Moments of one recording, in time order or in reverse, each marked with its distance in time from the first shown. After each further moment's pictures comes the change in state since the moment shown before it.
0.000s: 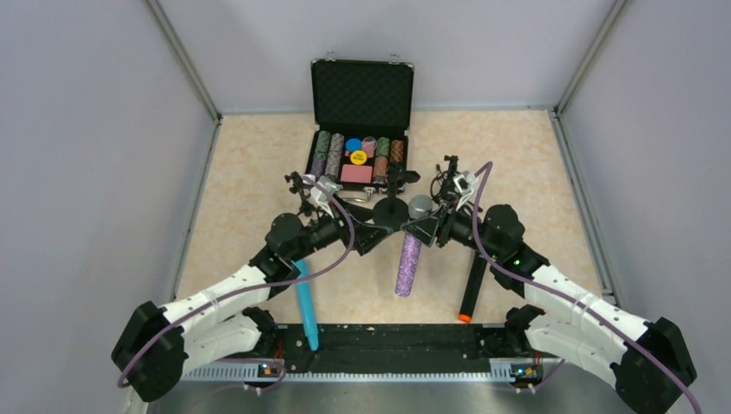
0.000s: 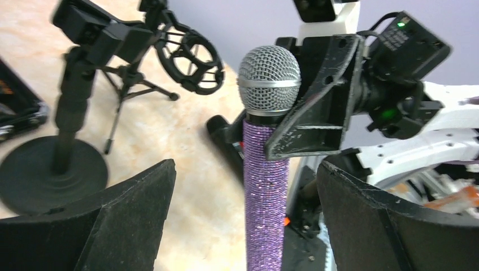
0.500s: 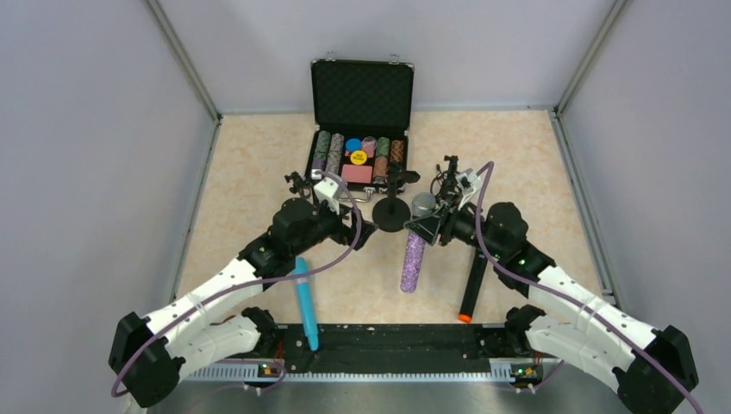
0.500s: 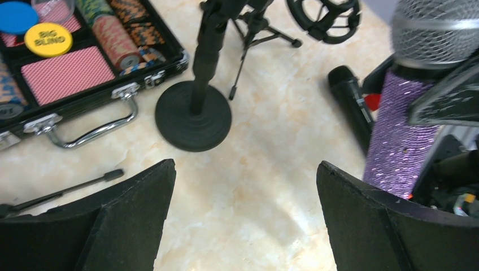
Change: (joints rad) left arm 0.002 -0.078 0.213 -0.694 -0.281 0.416; right arm 0.000 -0.037 0.048 -0.125 0.037 -0.078
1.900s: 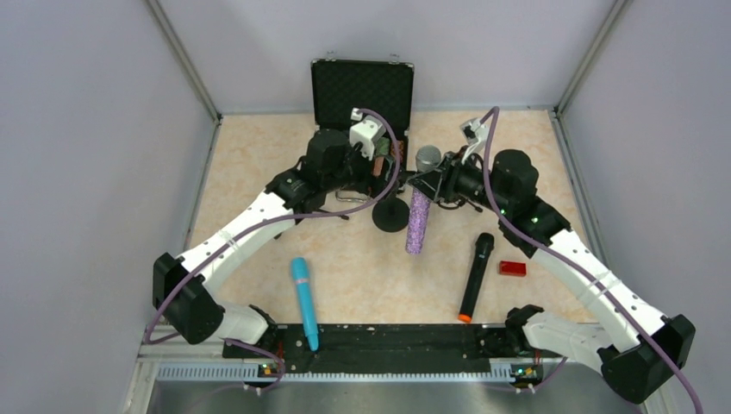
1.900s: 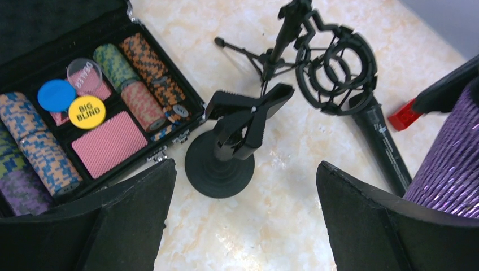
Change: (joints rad) left arm 0.031 0.455 0.668 -0.355 0.040 0.165; right arm -0.086 0.173 0.474 -0.343 0.003 -0.119
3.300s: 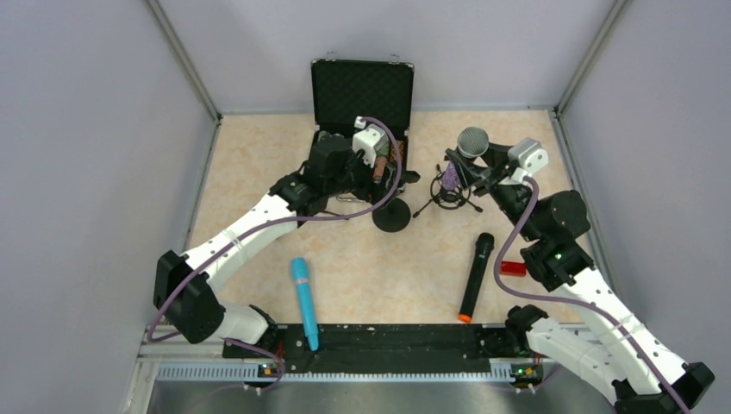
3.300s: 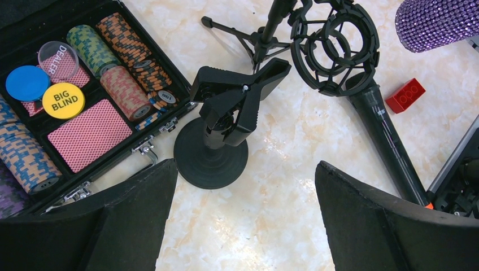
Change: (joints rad) left arm 0.003 0.004 -0.074 0.023 0.038 0.004; right arm -0.001 -0.265 -0.168 0.439 0.217 -0.594
